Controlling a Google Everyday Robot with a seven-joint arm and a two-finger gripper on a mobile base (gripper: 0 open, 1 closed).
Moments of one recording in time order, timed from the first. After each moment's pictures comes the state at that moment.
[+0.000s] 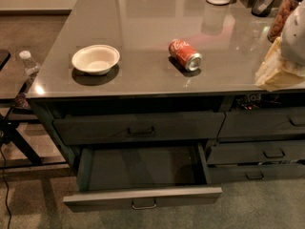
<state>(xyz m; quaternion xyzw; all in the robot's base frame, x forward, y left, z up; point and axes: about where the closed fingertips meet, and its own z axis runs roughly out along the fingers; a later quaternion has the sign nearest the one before) 0.437 -0.219 0.980 -0.60 0.78 -0.05 0.17</state>
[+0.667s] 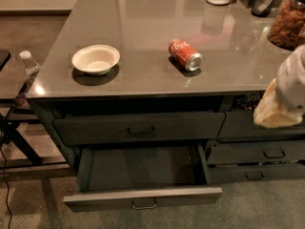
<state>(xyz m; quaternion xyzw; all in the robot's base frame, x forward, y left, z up) 0.407 -0.229 0.919 -0.59 0.80 -0.04 0.14</state>
